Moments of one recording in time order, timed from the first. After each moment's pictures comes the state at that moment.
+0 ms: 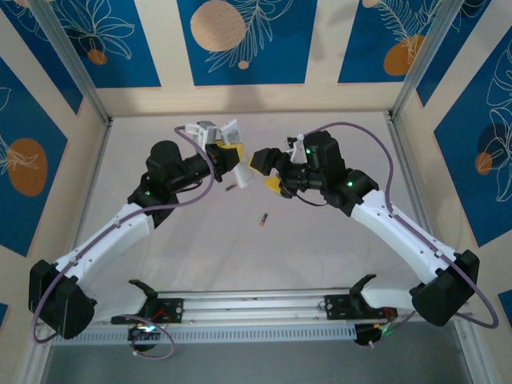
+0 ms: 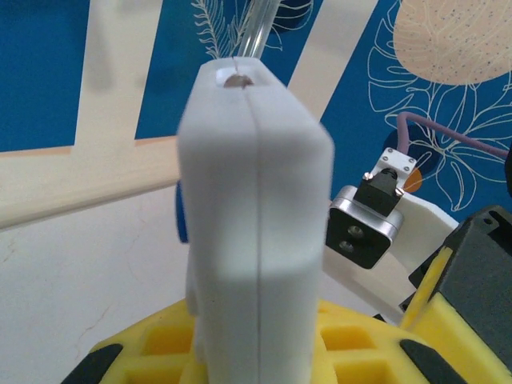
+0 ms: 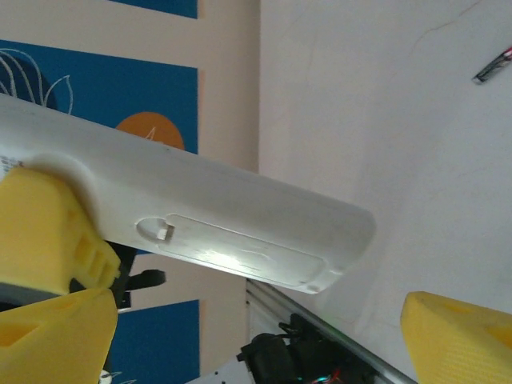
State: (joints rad) left arm -0.55 1.19 0.98 0.22 0.43 -0.36; right arm 0.63 1.24 1.19 -0.41 -0.46 1.14
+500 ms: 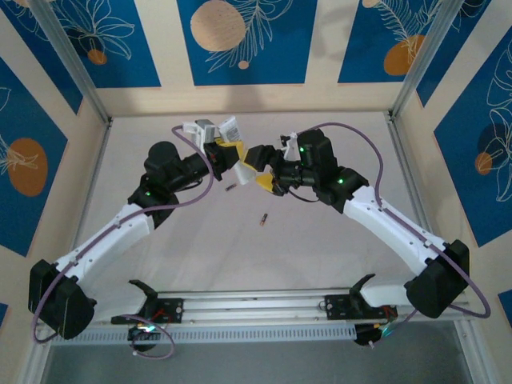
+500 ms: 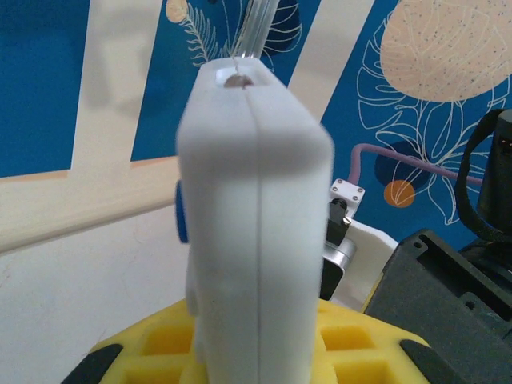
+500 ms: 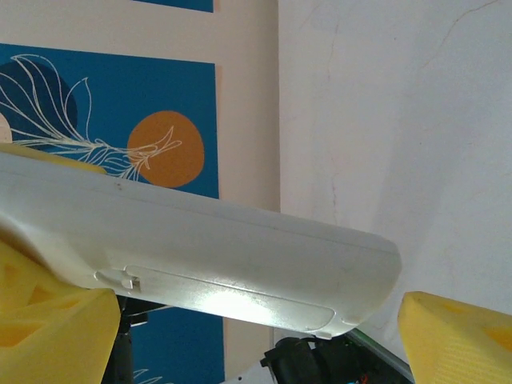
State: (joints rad) left arm -0.55 1.19 0.97 0.28 0.43 -0.37; right arm 0.64 1.29 1.18 -0.30 -0.49 1.21
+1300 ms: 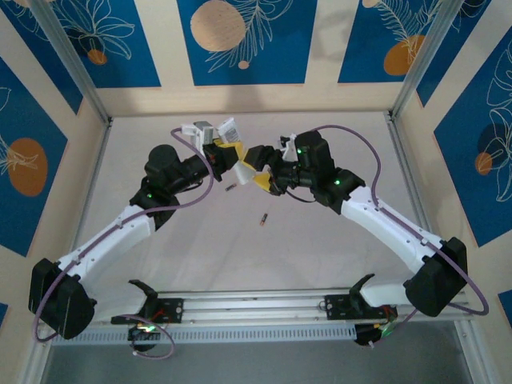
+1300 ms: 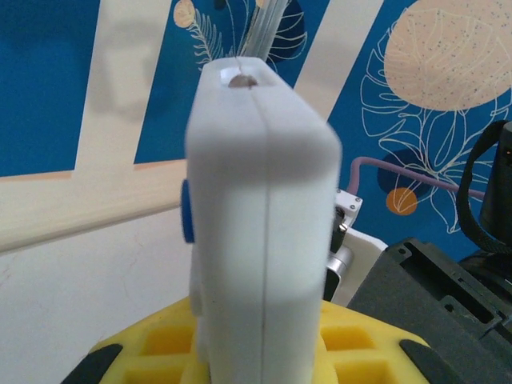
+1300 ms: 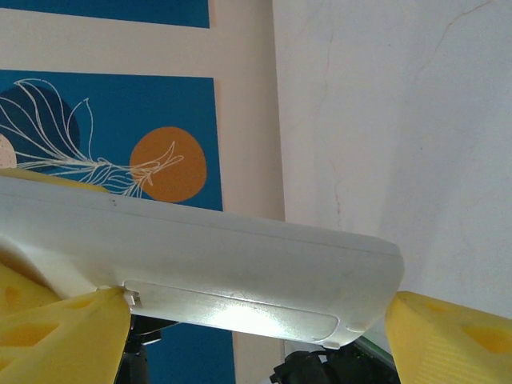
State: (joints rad) left arm -0.55 1.19 0.93 0.35 0.42 -0.40; right arm 0.64 1.31 1.16 -0.26 -0.45 1.27
